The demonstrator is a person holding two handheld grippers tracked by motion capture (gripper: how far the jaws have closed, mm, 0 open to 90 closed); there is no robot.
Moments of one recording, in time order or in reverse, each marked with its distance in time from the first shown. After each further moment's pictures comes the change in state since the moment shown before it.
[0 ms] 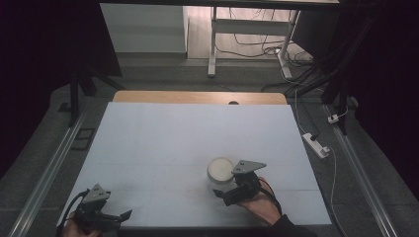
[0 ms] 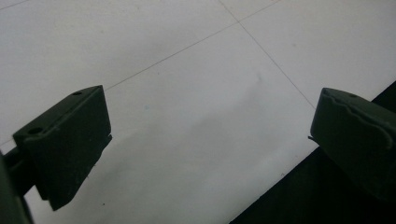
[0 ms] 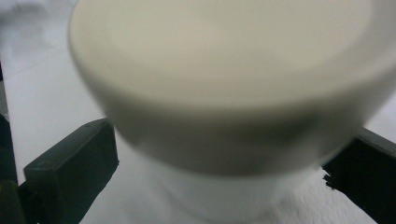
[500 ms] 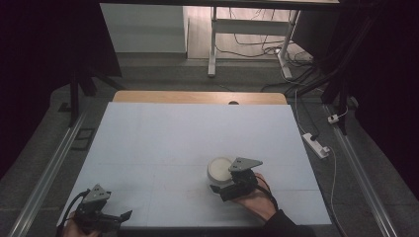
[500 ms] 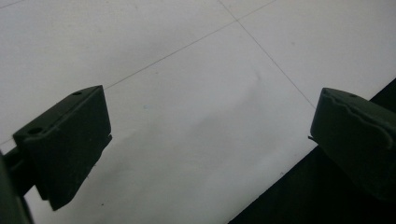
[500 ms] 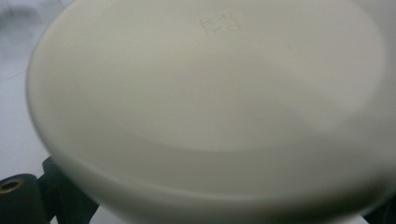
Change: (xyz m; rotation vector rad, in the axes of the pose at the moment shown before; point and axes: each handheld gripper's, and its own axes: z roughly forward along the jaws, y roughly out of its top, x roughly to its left) left arm 0.000 0.000 0.000 0.003 -0.003 0.004; right arm -0.002 0.005 0.008 -0.016 -0.015 -0.038
